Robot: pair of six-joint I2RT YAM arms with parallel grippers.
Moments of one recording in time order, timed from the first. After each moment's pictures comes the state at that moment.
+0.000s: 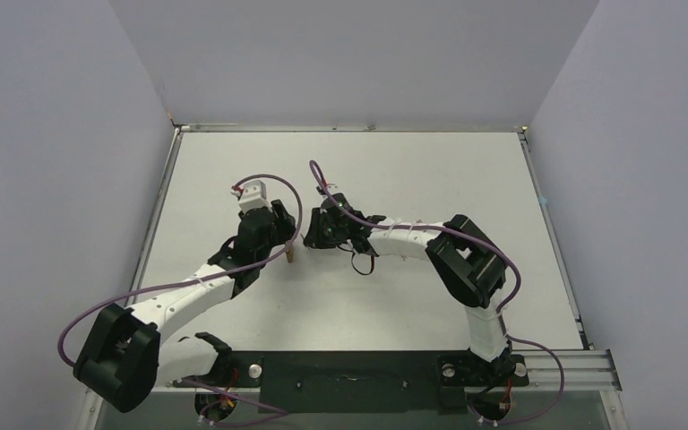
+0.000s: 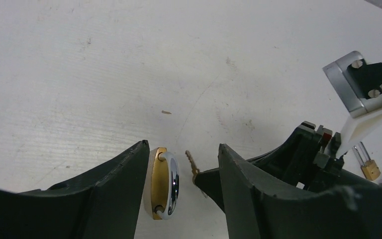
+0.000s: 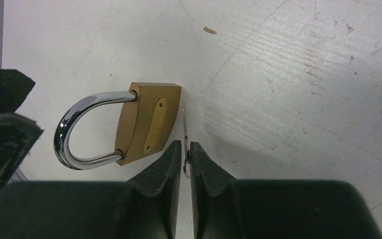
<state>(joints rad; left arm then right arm) -0.54 1.19 0.57 0.17 -0.40 -0.61 0.84 1.99 1.24 0.06 -0.10 0.68</state>
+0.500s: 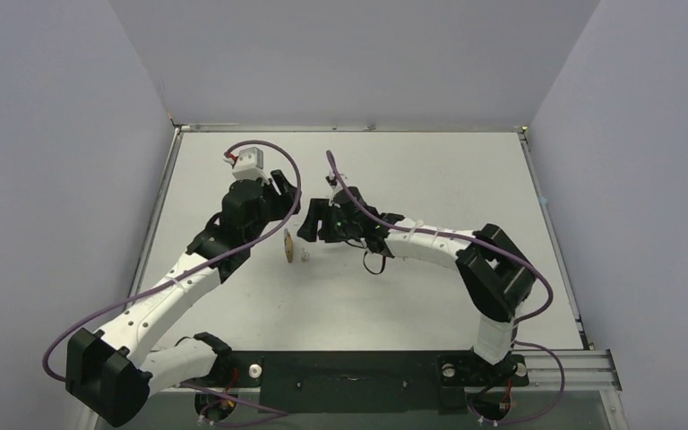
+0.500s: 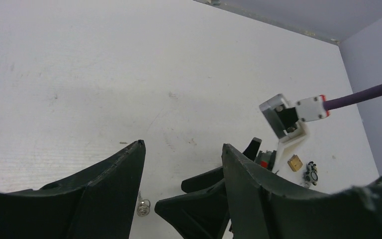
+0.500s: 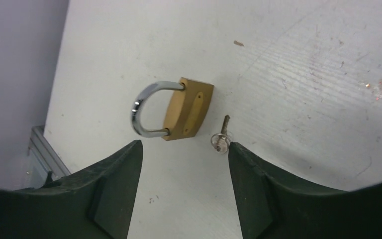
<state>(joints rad) -0.54 1.10 0.84 -0.07 -0.31 -0.57 0.83 1.87 1.17 0.08 -0.12 0.70</state>
